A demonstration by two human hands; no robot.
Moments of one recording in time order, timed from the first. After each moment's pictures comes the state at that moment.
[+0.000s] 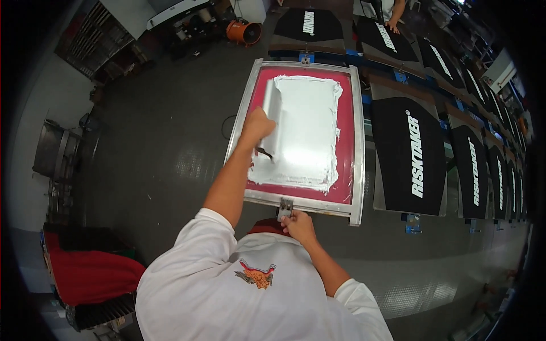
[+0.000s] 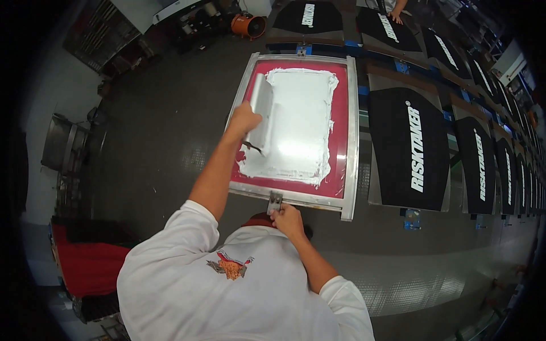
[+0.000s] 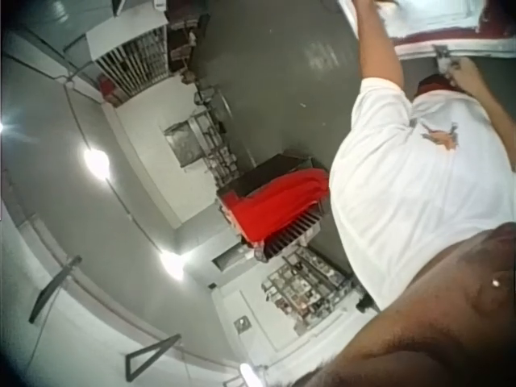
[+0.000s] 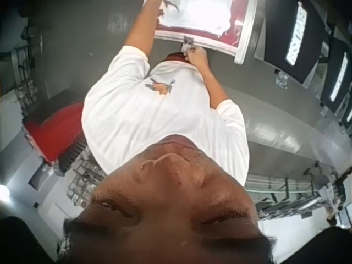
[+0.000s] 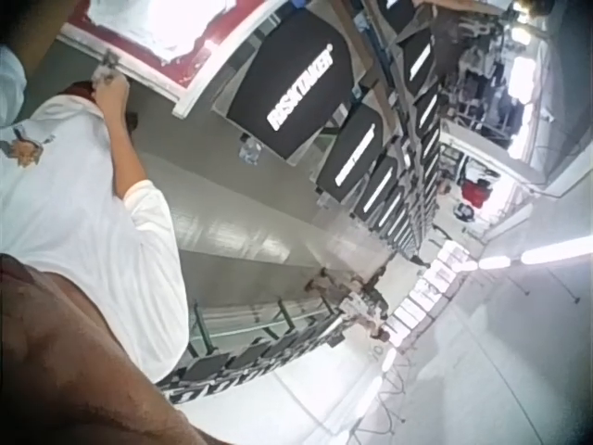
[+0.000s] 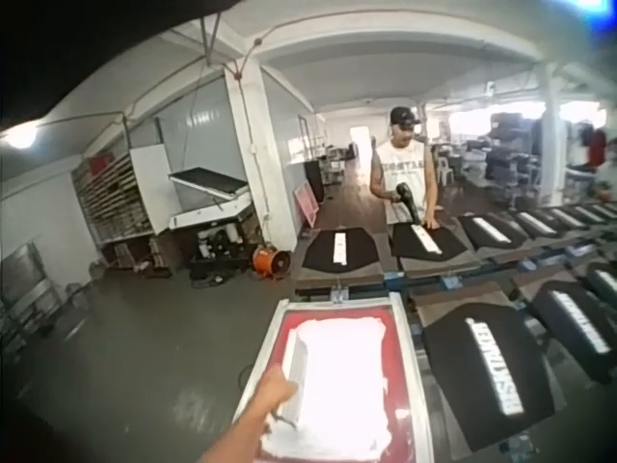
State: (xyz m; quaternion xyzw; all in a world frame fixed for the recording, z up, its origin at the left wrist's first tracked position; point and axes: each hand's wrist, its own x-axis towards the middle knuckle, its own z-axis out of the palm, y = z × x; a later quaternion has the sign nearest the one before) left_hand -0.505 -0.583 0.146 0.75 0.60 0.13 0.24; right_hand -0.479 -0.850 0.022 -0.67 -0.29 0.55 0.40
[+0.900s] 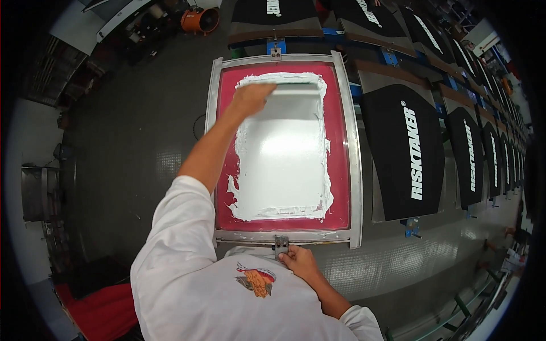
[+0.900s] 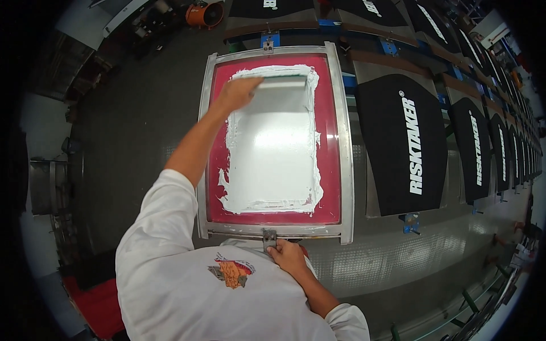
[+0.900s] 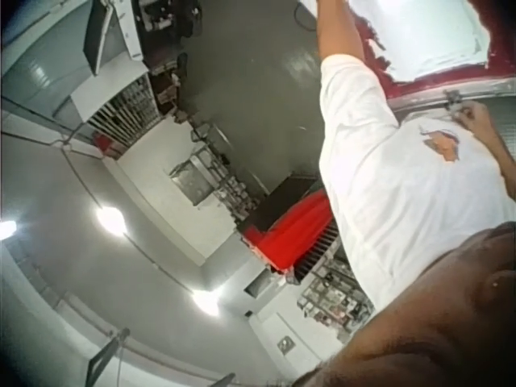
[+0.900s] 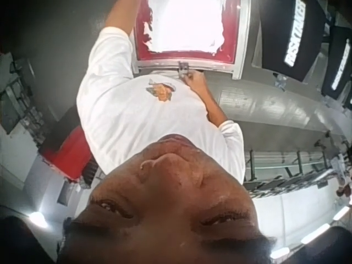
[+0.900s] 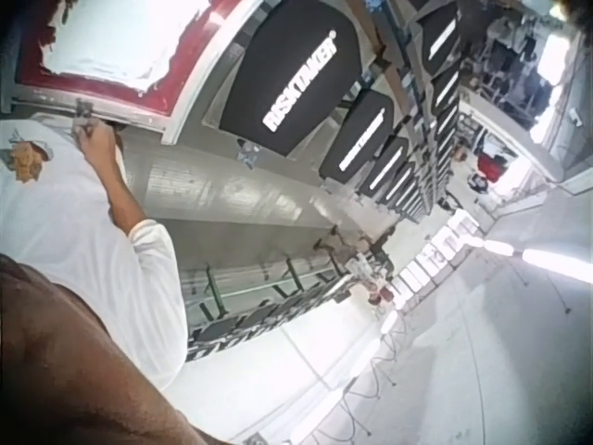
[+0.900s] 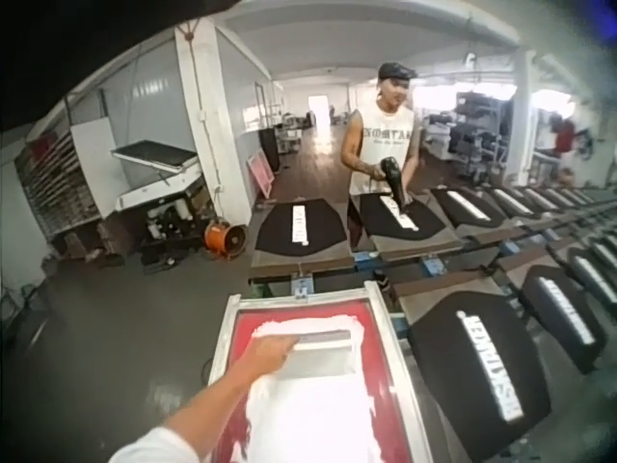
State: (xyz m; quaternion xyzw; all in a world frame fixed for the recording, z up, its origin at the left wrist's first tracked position) left_hand -0.417 -0.411 0.071 0.97 0.20 0.11 0.03; right_hand -0.486 -0.855 0.009 -0.71 -0.29 0.54 0.33
